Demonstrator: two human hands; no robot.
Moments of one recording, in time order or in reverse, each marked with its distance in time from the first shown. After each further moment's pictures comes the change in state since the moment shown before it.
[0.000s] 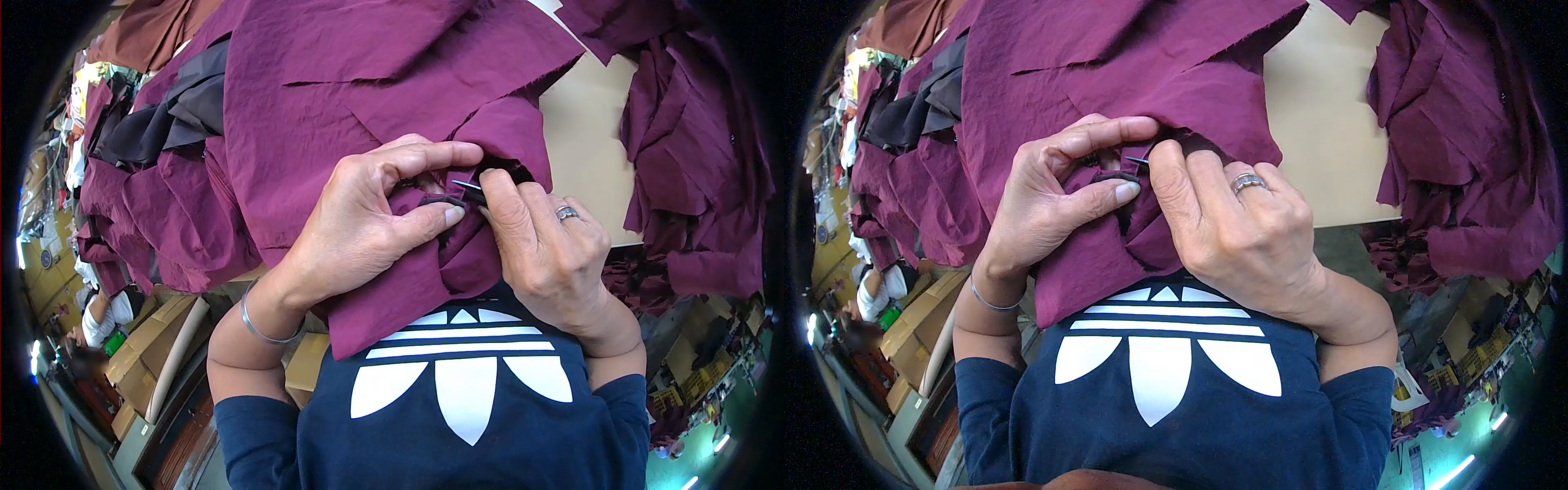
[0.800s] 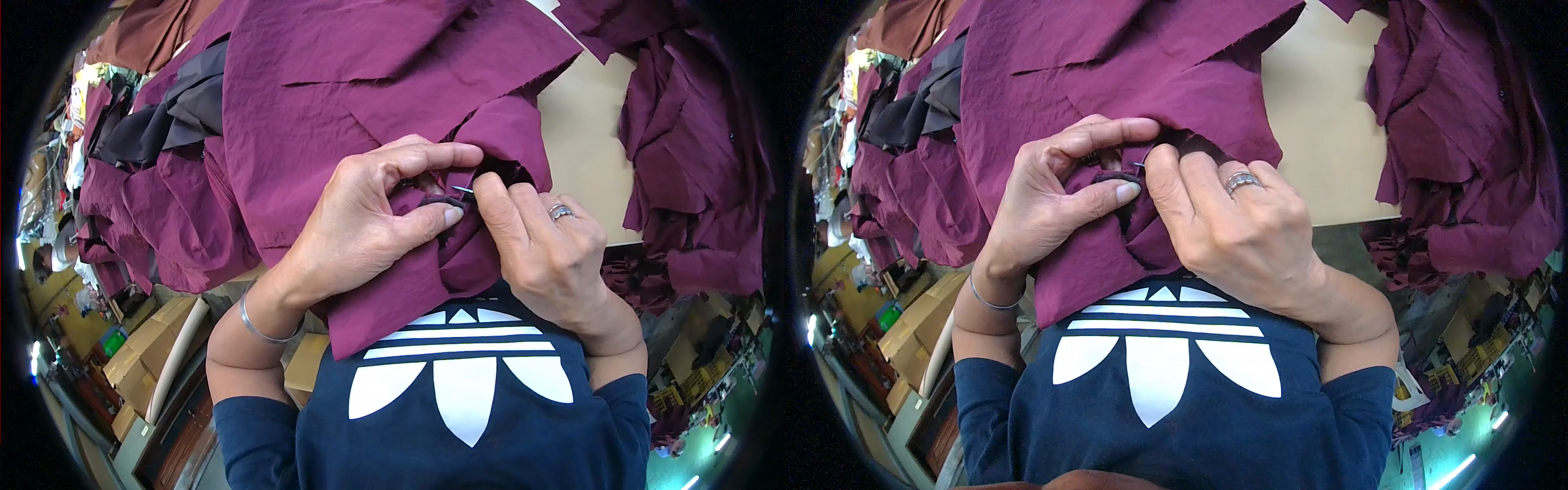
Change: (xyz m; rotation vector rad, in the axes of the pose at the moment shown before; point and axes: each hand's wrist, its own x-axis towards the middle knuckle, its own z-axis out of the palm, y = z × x) left_hand 0.001 -0.001 0.000 0.052 -0.019 0.011; right_hand -0.001 0.001 0.001 -0.010 -0.018 -0.023
